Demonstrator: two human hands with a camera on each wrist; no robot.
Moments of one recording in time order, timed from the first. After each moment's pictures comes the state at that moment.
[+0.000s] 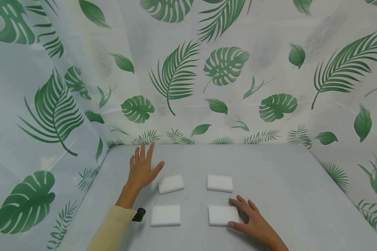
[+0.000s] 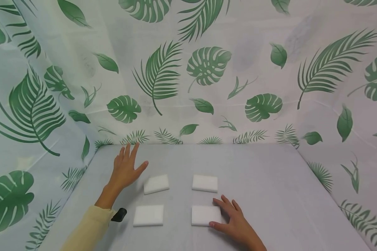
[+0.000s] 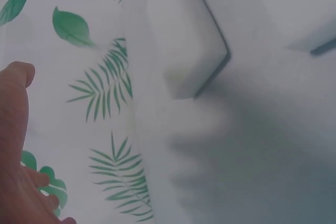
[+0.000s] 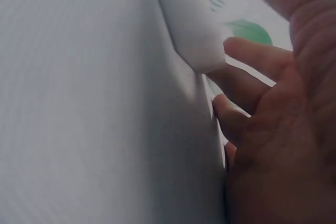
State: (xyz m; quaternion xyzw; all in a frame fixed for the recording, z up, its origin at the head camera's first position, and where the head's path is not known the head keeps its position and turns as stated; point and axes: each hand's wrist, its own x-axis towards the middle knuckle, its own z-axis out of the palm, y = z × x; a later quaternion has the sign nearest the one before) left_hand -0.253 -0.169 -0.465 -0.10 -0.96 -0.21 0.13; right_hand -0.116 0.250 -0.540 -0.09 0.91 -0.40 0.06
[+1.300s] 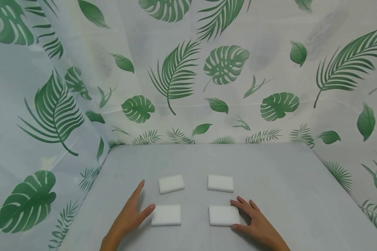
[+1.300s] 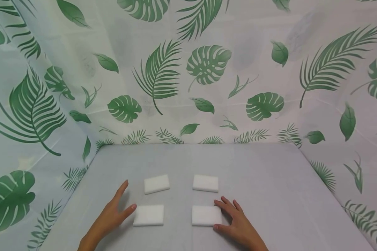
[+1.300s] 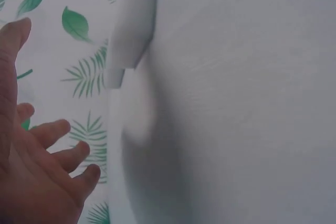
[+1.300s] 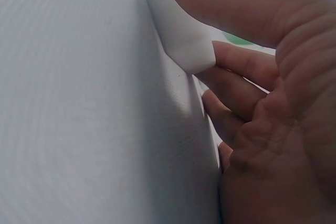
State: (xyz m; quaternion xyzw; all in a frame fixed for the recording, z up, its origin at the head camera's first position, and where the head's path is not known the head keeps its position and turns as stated) left_hand -0.136 -0.203 -0.522 -0.08 -0.91 -0.41 0.01; right_hand -0.115 0.257 -0.548 -0.14 0.90 -0.41 0.00
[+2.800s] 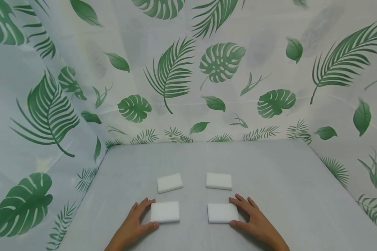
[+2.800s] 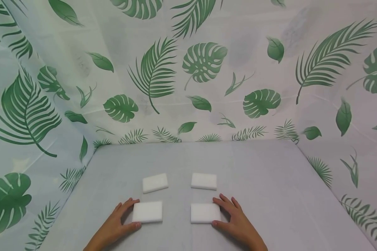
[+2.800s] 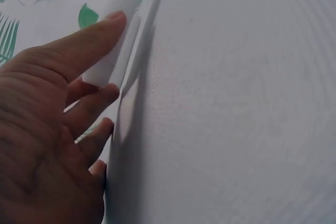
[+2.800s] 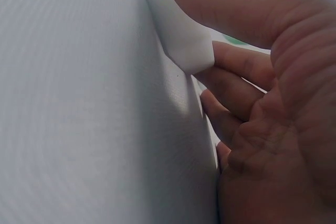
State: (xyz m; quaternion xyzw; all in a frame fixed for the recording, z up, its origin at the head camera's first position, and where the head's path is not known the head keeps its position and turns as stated) left_hand -0.116 -0.196 -0.543 -0.08 -0.90 -0.41 -0.07; right_hand -0.112 0.255 -0.549 -0.14 0.90 -0.41 -0.02
